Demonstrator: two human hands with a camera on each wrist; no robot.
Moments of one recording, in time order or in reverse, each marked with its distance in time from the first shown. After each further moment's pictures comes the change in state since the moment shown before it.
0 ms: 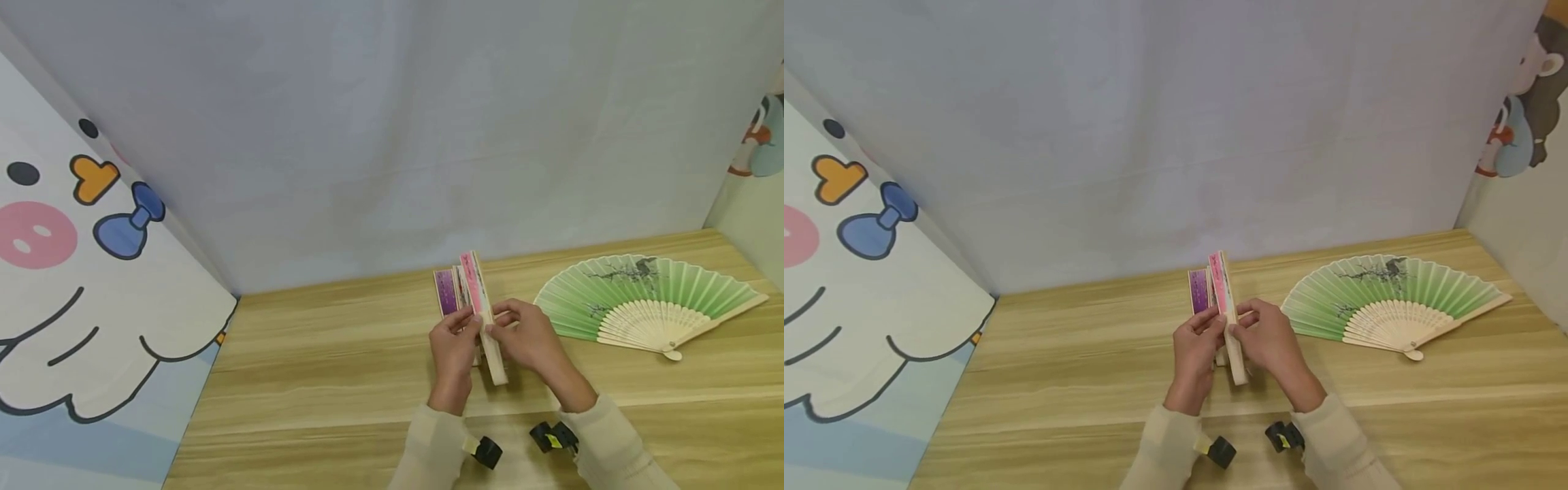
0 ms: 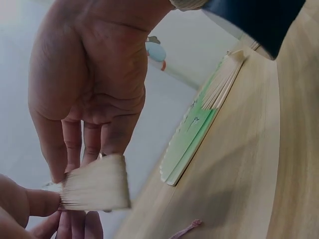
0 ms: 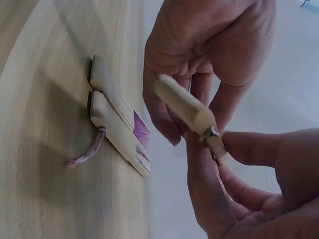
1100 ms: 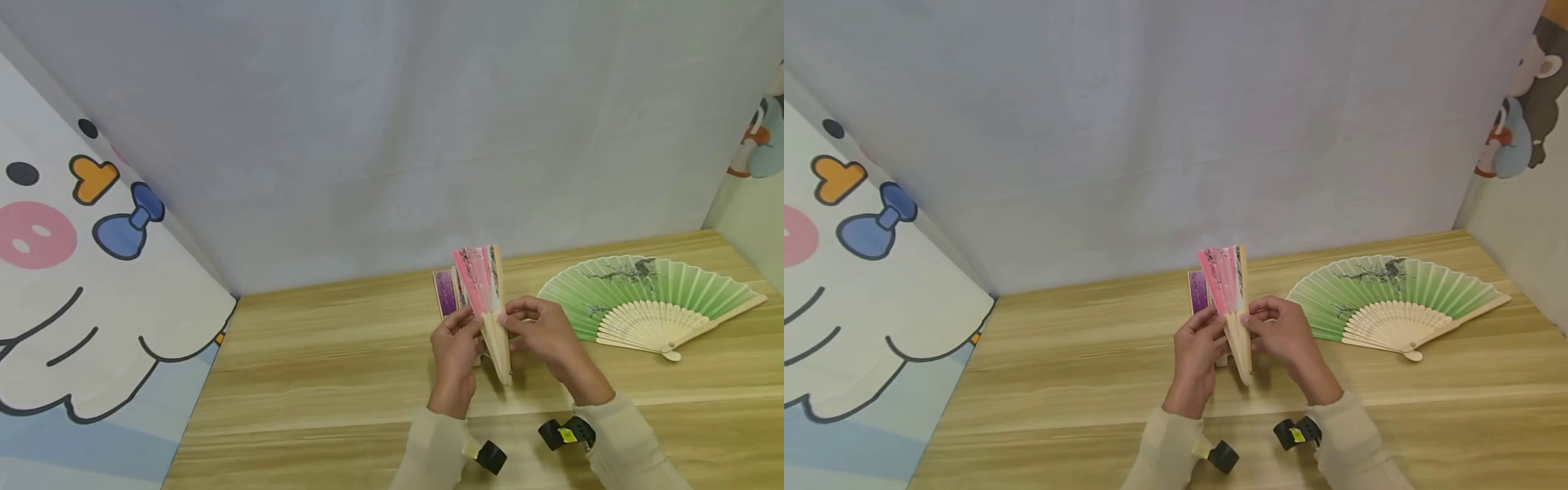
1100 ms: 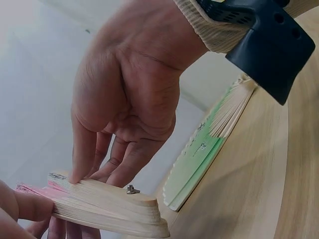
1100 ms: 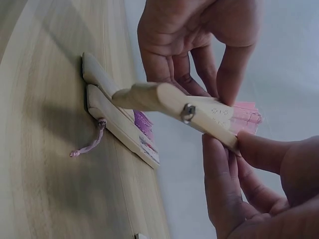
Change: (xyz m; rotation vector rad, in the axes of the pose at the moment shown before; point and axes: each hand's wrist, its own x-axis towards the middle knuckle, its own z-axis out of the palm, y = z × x) left_hand -0.005 0.006 0.004 -0.192 -0.025 -0.081; right_hand 0.002 0.012 -0.017 0.315 -0.015 0.121
